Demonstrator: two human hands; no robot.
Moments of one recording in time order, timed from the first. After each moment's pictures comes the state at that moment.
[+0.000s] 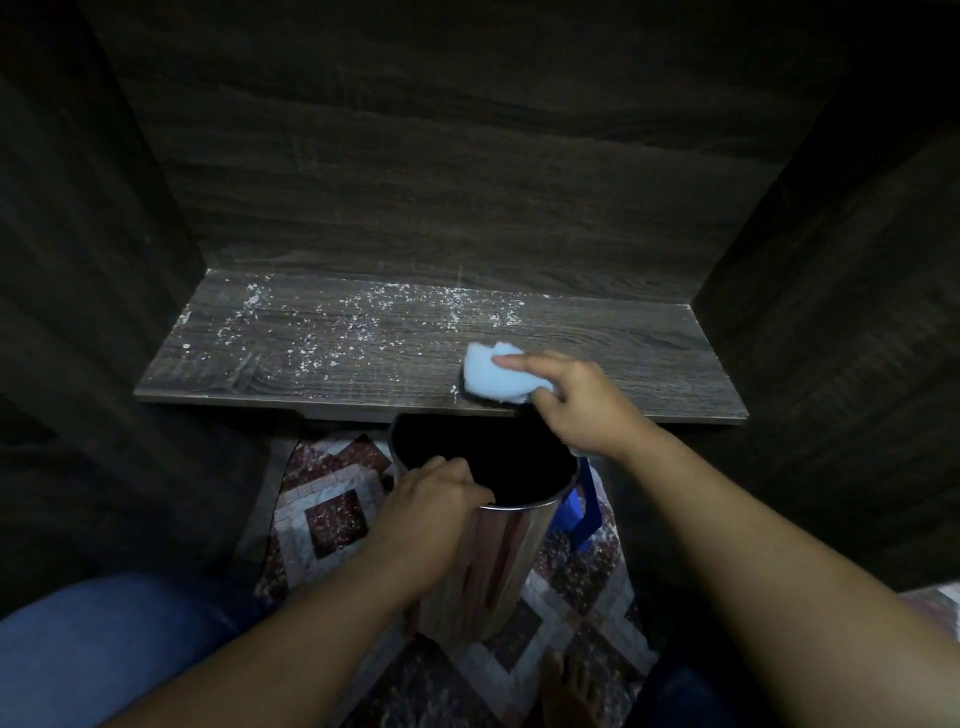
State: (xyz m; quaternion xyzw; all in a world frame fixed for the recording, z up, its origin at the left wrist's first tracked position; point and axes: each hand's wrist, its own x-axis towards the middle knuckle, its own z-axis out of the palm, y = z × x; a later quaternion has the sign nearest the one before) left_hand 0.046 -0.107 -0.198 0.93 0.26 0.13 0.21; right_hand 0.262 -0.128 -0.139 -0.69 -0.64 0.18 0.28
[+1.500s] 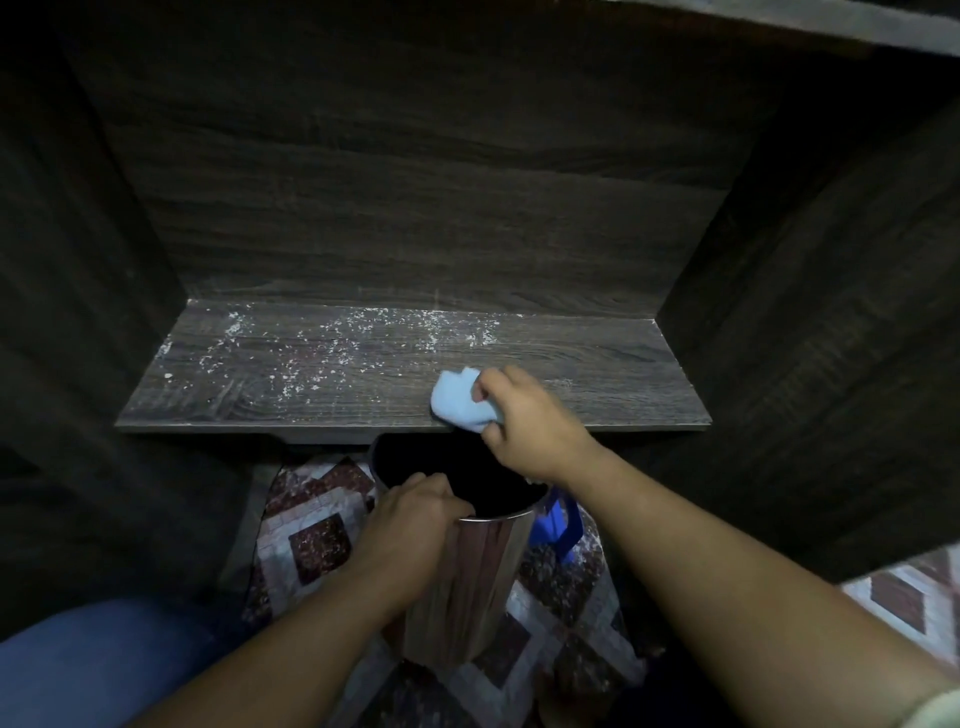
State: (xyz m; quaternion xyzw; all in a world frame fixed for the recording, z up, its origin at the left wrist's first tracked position) left_hand 0.046 -0.104 -0.195 0.93 0.27 0.09 0.22; right_hand 0.232 -0.128 -0.136 -0.73 -0.65 0.08 0.20
